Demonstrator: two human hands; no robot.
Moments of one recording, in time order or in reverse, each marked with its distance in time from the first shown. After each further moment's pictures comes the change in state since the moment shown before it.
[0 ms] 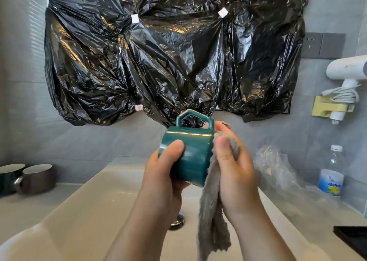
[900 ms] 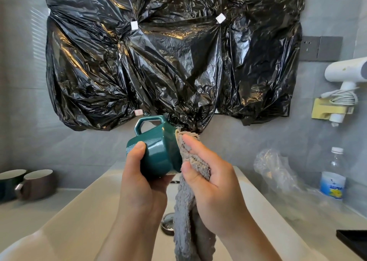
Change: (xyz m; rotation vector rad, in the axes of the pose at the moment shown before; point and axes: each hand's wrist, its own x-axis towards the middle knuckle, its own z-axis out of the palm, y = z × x) left_hand 0.008 0.011 -0.012 -0.206 0.293 0.144; right_hand -0.011 -0.005 0.010 -0.254 -0.255 -0.173
